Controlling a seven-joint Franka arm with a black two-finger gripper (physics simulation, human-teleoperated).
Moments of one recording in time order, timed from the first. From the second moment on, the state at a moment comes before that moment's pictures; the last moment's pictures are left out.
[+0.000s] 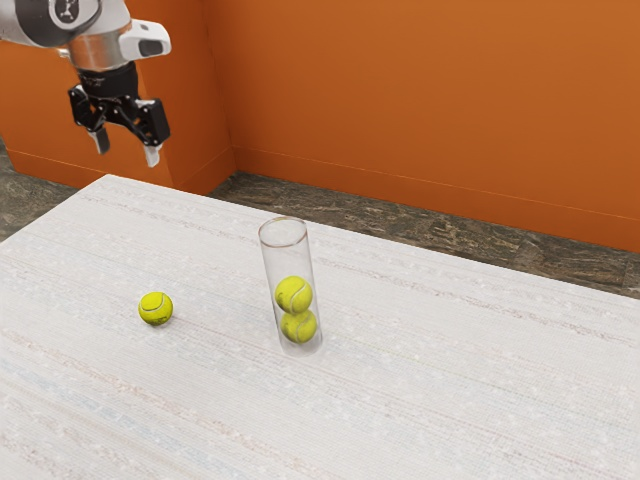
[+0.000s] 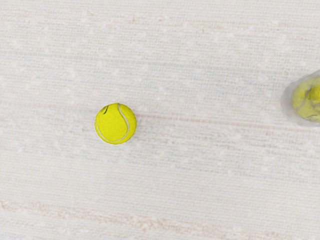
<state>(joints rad) -0.16 -0.08 0.23 -1.63 0.13 1.57 -0.02</state>
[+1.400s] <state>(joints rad) 0.16 0.47 0.24 -1.85 -0.25 2.13 0.10</state>
